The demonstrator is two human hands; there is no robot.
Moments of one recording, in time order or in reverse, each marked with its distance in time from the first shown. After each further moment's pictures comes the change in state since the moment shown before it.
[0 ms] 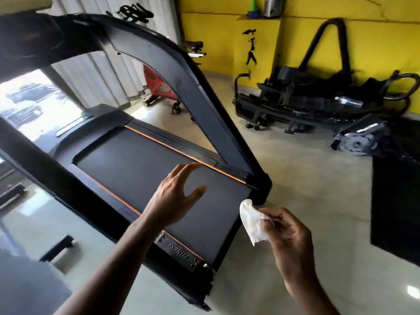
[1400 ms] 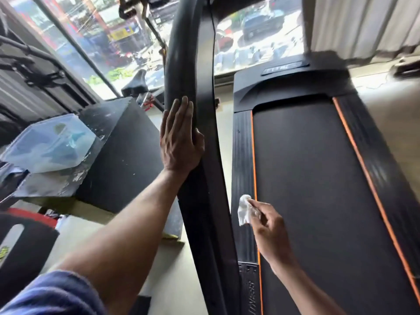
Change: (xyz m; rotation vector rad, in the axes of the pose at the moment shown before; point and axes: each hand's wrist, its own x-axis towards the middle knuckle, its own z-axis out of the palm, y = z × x) left_hand 0.070 -0.417 -0.198 1.056 0.824 -0.666; right_hand 0.255 0.140 0.514 -0.031 -1.193 0.133
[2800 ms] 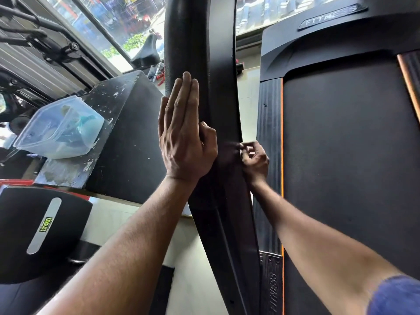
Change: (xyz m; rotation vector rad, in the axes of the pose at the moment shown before) left_hand 0.003 0.009 -0.006 0.061 -0.095 -0.102; right_hand 0.196 0.030 0.124 -0.094 0.117 0.031
